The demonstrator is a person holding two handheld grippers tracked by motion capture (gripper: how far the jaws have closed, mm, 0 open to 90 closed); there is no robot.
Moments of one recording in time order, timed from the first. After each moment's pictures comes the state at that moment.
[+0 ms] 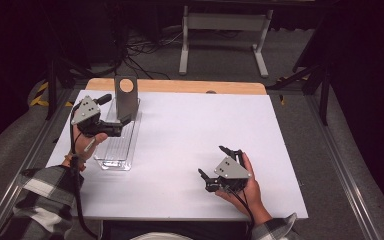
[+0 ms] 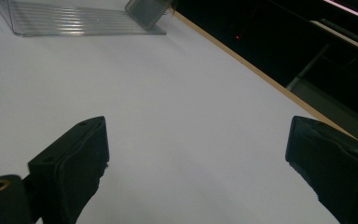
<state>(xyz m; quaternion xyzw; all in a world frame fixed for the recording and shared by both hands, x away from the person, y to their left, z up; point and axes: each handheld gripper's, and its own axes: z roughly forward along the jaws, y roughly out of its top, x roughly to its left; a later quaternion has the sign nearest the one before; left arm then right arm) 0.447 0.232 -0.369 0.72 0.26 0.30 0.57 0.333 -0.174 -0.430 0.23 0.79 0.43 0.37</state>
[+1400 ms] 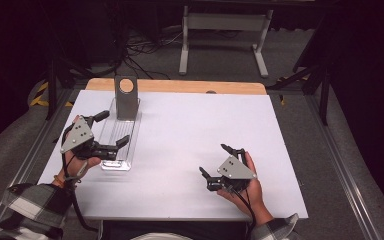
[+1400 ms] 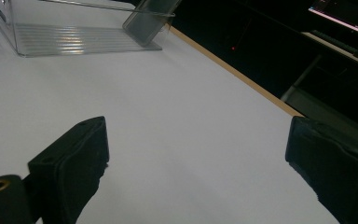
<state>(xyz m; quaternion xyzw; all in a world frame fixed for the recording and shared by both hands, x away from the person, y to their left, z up) 0.385 0.233 -0.371 0.73 0.21 0.31 0.58 0.329 -0.177 -0.420 0.23 0.78 0.45 0.37</state>
